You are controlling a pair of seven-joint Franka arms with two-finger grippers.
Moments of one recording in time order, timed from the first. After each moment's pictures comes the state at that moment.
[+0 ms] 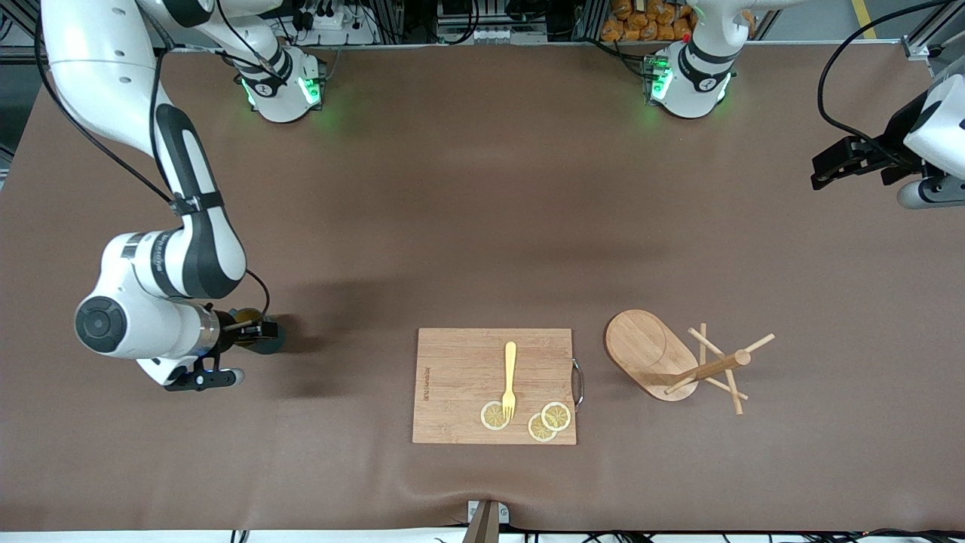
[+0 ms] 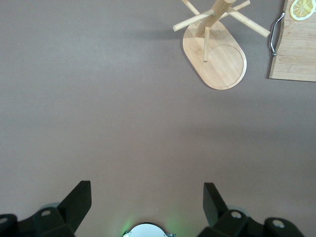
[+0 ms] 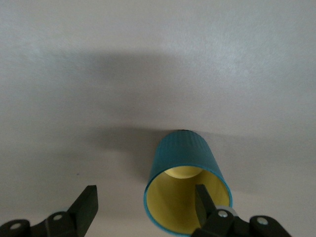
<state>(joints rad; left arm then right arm) 0.01 0.01 -0.09 -1.51 0.02 1.44 -0.14 0.15 0.63 -0.09 -1.52 0.15 1.98 -0.07</state>
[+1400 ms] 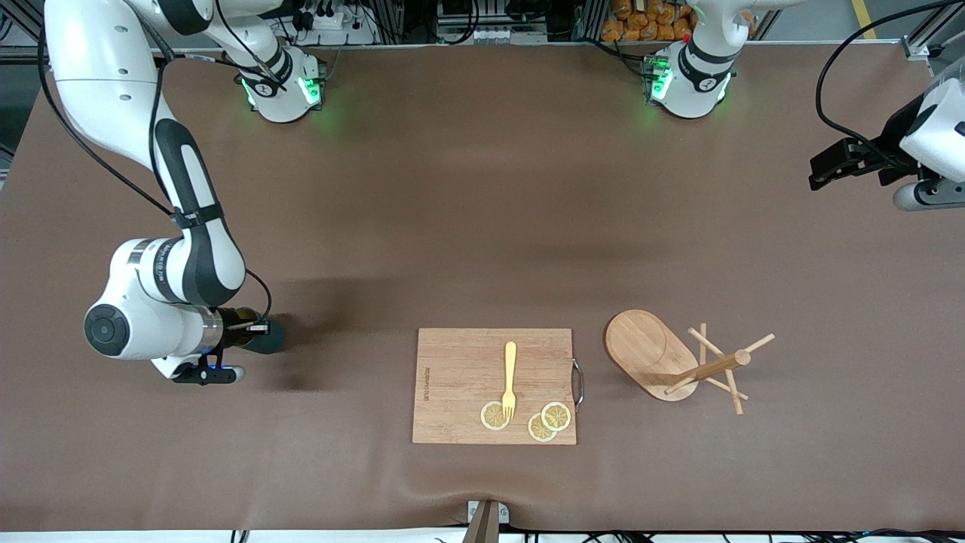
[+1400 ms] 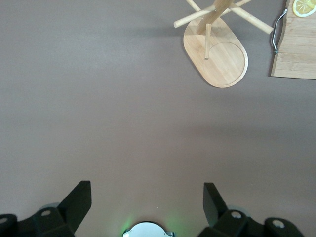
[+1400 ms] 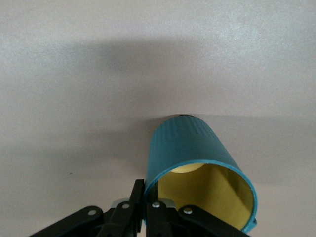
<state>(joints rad) 0.01 0.01 -0.09 -1.52 0.02 1.44 -0.14 0.14 0.65 -0.10 -1.56 0.21 1.97 -0.03</state>
